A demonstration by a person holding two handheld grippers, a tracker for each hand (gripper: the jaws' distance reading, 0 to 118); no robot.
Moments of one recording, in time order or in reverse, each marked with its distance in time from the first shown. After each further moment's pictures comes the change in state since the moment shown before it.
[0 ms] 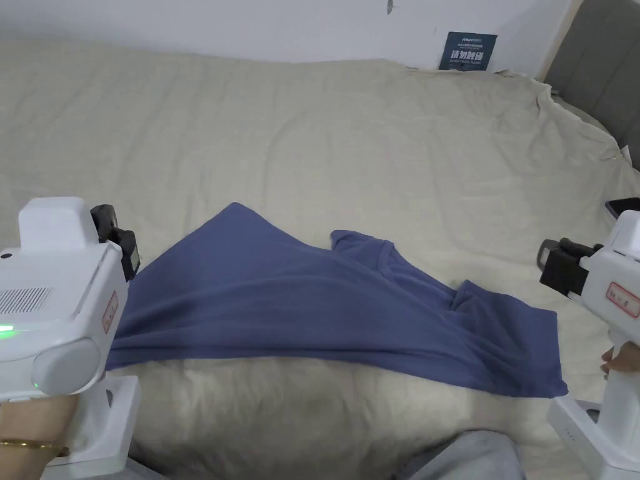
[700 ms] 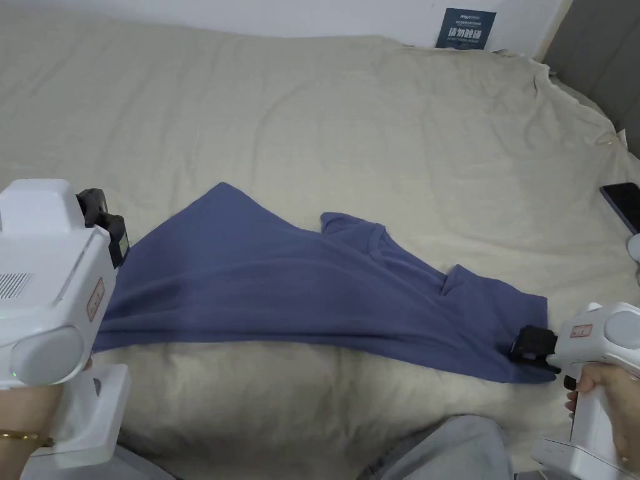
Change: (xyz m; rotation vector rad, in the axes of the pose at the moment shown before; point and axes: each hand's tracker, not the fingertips) left arm 0.011 -0.001 -0.001 -0.021 -0.012 0.000; right arm 0.069 -0.096 -0.114 -0.567 -0.197 -0.272
